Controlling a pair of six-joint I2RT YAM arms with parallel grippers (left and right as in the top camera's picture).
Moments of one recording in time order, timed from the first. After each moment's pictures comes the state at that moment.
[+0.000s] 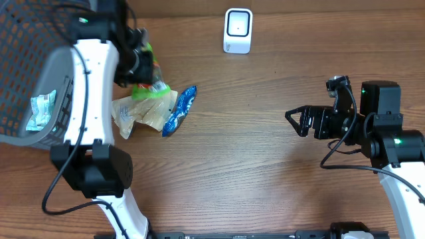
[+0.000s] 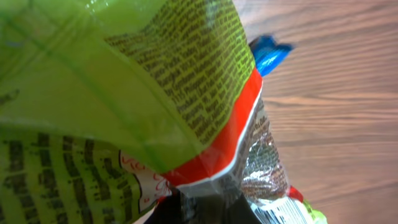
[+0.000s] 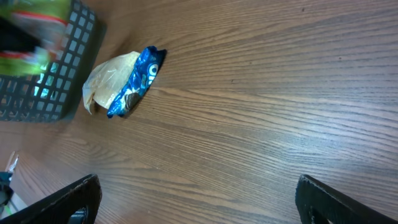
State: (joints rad) left arm 0.01 2.00 2.05 -1.48 0.10 0.00; right arm 0.03 1.13 1.03 -0.82 -0.58 0.15
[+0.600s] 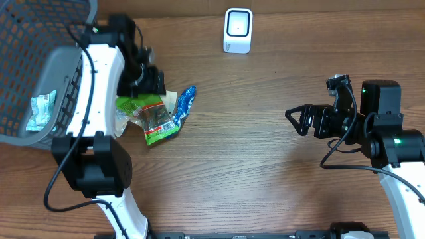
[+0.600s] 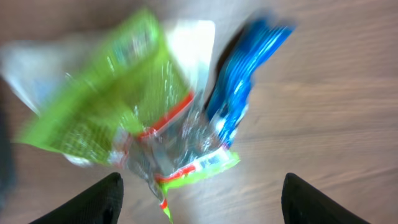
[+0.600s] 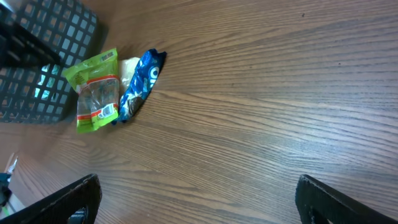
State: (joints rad) left arm 0.01 2.00 2.03 -1.49 0.15 0.01; right arm 0.03 1.13 1.03 -0.80 -0.58 0.15
